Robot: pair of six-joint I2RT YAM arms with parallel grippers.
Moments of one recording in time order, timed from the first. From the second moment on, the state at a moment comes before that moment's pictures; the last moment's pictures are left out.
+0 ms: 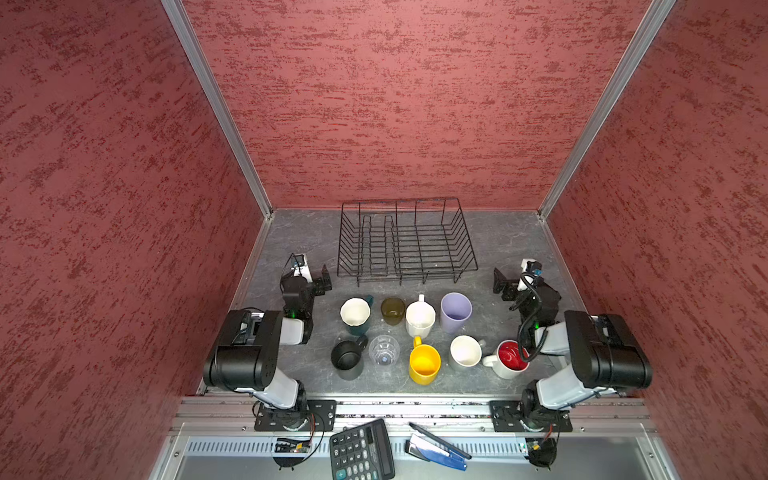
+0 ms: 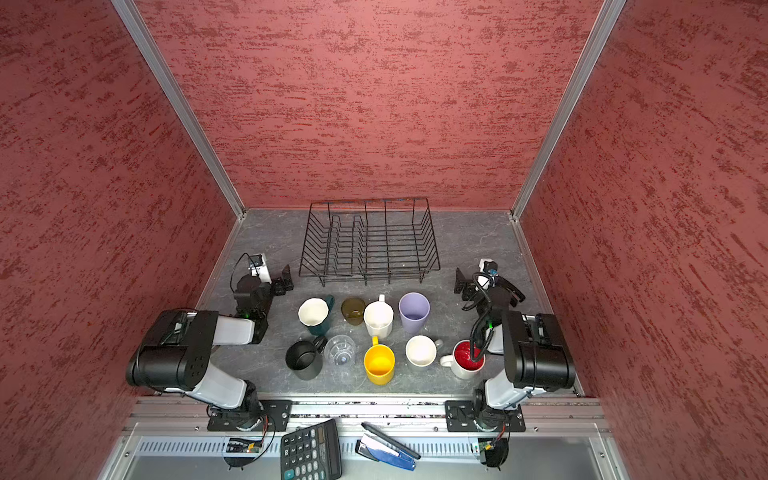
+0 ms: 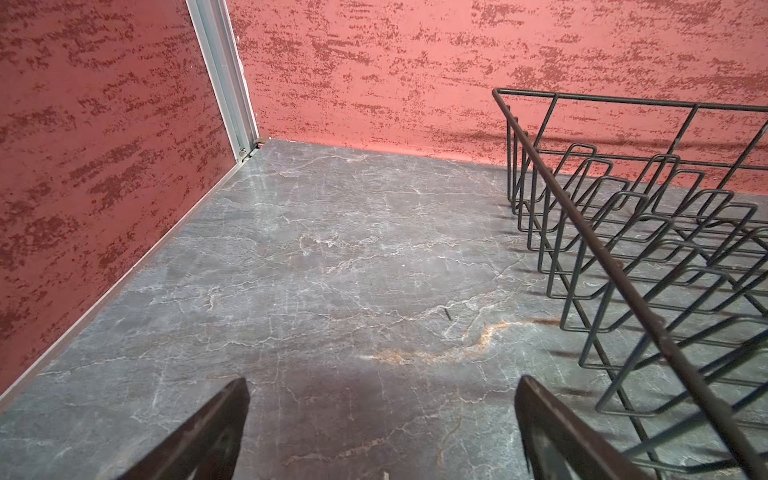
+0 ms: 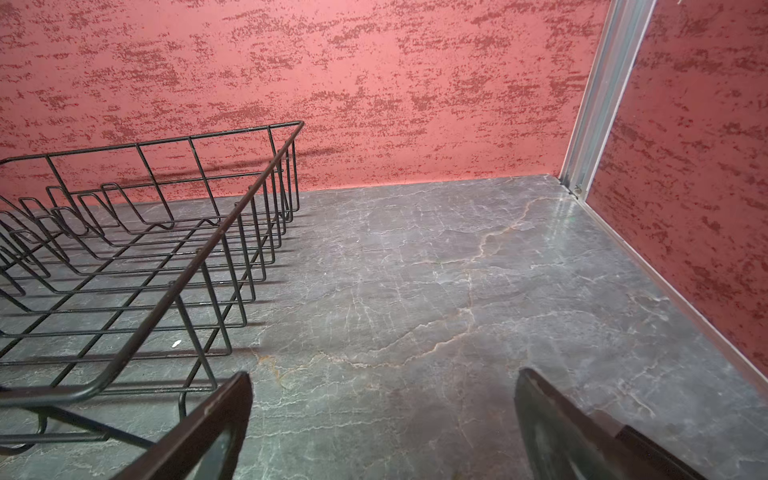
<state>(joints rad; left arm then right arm) -0.01 1.55 0.34 0.93 -0.13 -0.09 -0.12 1.56 0.26 1.18 -0.19 0.09</state>
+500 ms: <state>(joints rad) 0.00 1.55 0.35 0.93 -0.11 -0.10 -0.12 1.56 0.26 1.18 -0.19 0.09</state>
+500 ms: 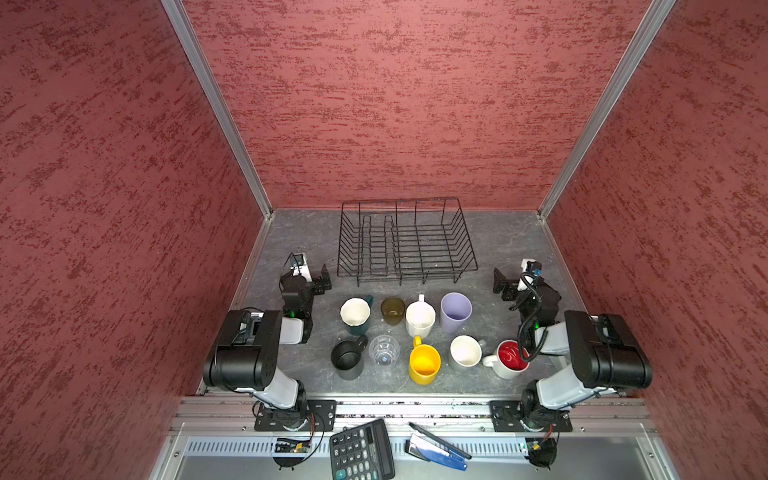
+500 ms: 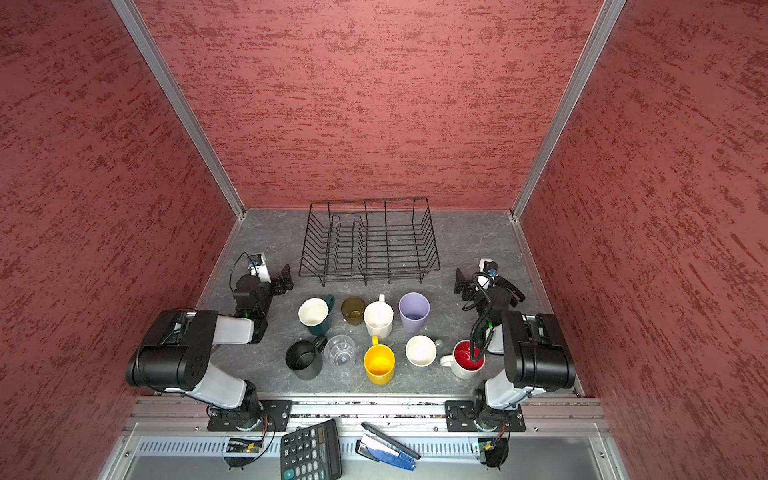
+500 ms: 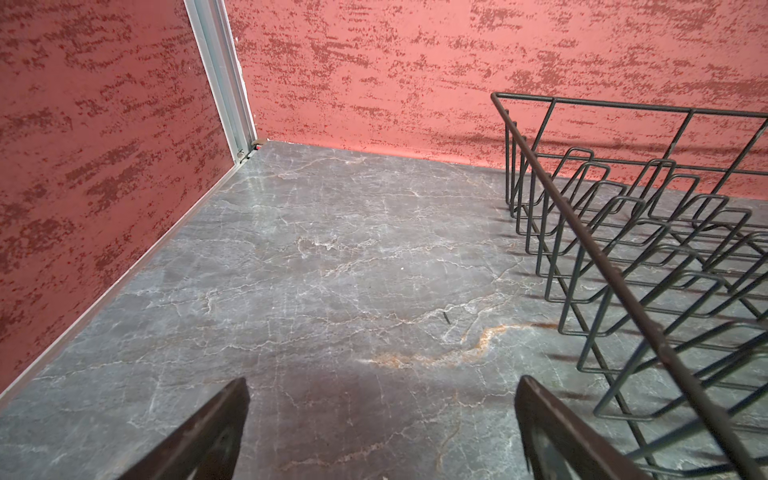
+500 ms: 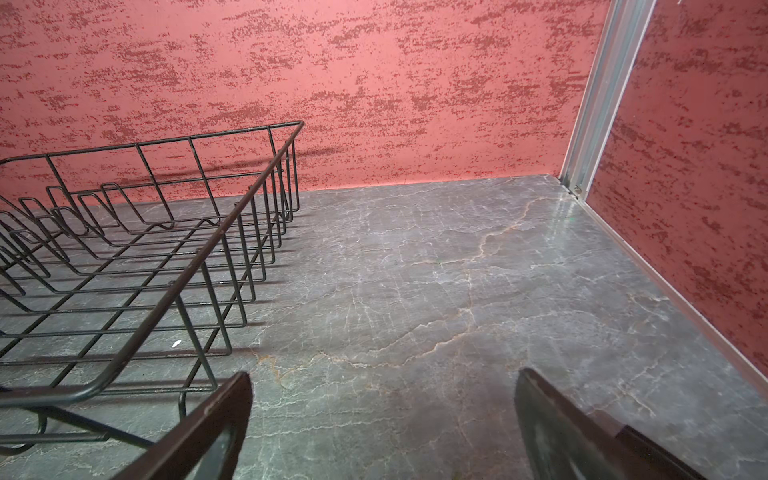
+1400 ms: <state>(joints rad) 0.01 1.54 0.35 0.92 -0.13 -0.11 -0.12 1.56 0.26 1.18 -0.18 0.09</state>
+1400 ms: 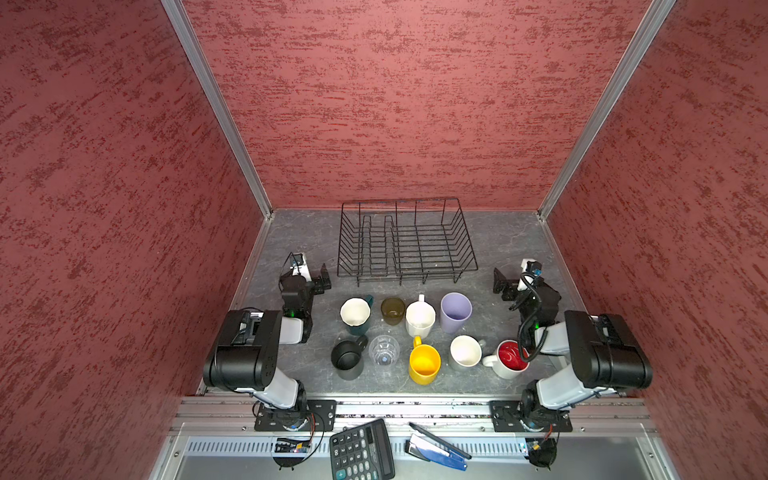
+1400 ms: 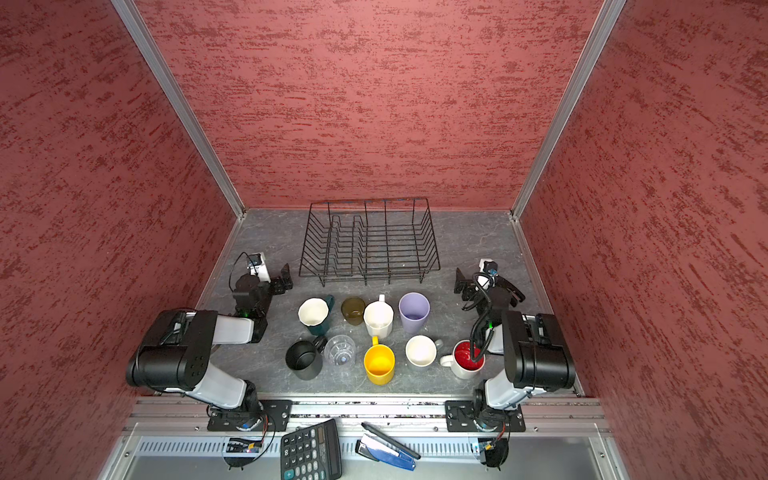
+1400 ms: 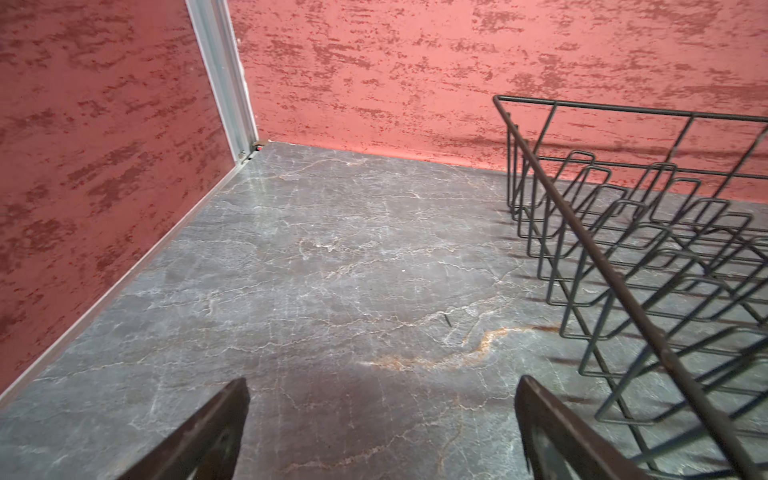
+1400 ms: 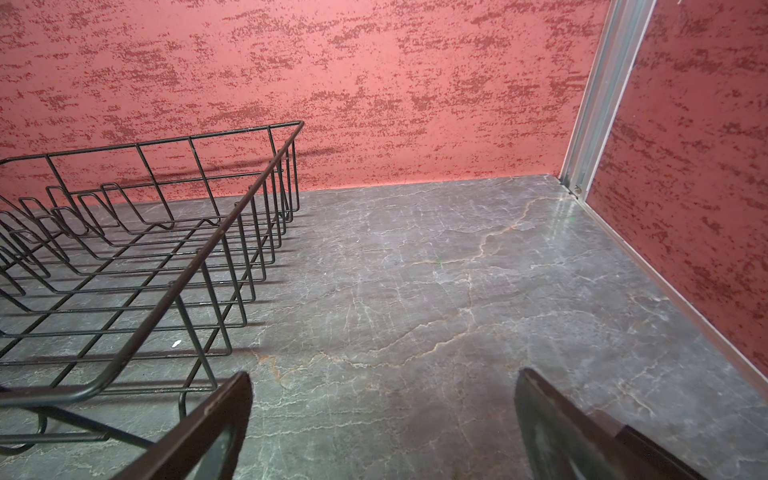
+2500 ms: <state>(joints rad) 0.13 0.72 0.77 -0.56 0.27 -0.57 -0.08 1.18 0.85 0.10 -0.06 0.53</state>
